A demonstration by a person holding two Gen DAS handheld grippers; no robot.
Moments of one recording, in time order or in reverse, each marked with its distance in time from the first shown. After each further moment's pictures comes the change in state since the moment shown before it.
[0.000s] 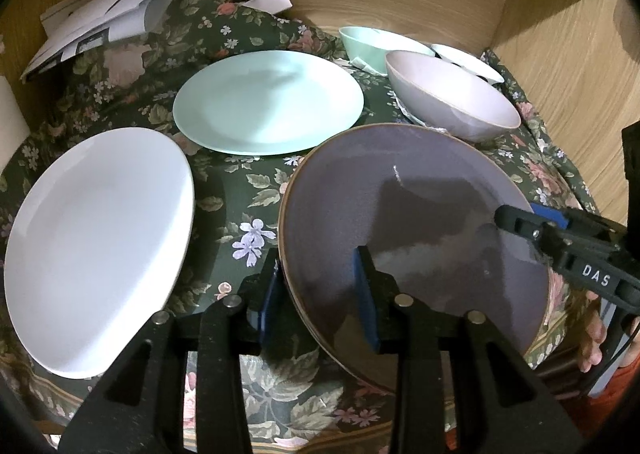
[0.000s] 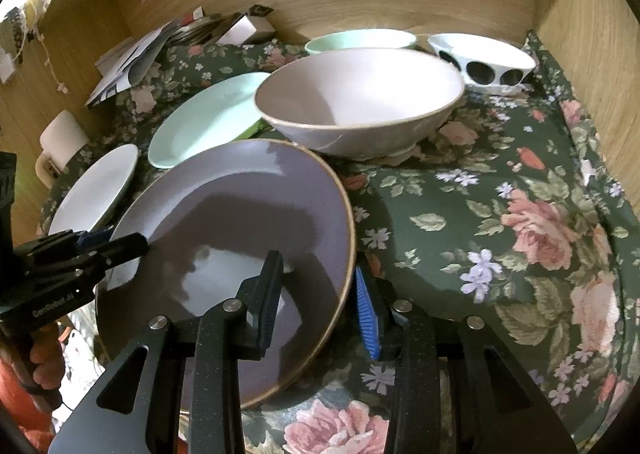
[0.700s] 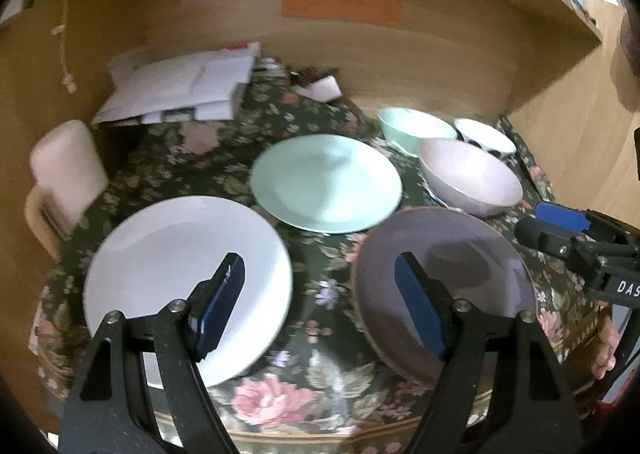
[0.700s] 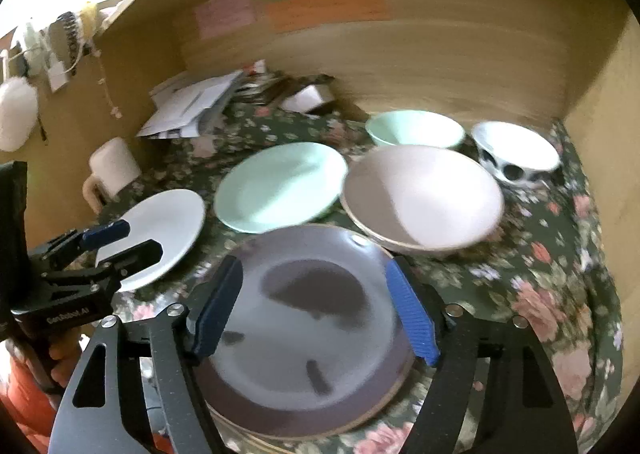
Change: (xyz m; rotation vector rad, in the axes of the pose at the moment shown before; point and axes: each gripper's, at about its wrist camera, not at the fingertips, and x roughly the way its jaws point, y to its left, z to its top) left arm -0.076 0.034 0.012 -0.047 -0.228 0.103; right arm -0.043 0.053 0.035 -0.116 -0.149 0.078
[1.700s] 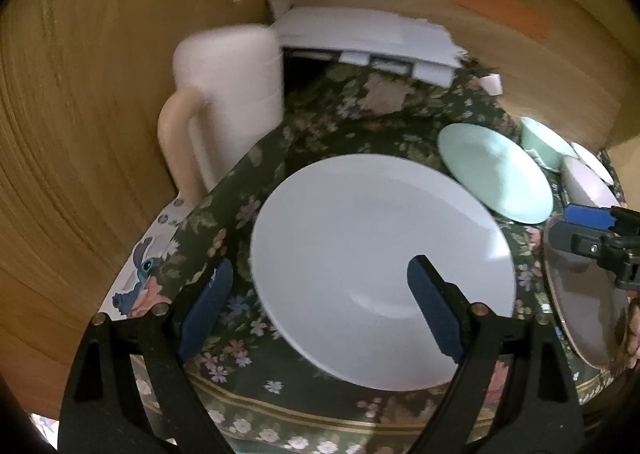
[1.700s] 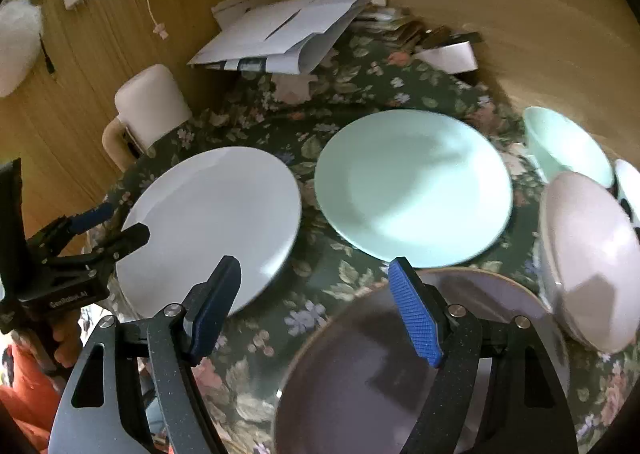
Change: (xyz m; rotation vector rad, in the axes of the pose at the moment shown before) left arm 0.014 0.144 -0.036 -0.205 0.075 0.237; right arm 0.109 0.097 0.028 -0.166 0.235 0.160
